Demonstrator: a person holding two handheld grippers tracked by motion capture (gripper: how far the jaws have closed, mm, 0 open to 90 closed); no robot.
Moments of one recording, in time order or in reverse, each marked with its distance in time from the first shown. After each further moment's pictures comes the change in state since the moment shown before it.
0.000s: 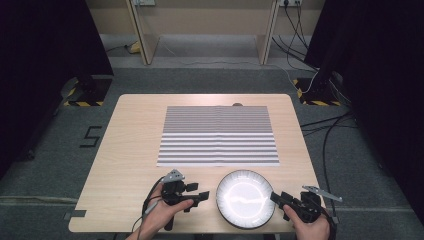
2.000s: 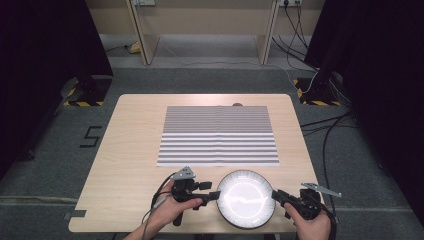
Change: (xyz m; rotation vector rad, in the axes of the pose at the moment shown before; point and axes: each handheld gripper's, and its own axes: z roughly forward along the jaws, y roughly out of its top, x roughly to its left) left arm -0.017 0.015 0.030 0.013 -0.151 0.074; right arm 0.003 0.010 -0.001 0.028 0.025 -0.035
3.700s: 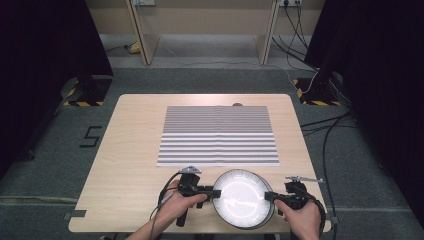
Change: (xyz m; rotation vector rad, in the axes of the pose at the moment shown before) left arm 0.005 0.003 0.013 0.122 0.038 -0.155; right arm 0.014 0.016 0.025 0.215 -0.016 0.002
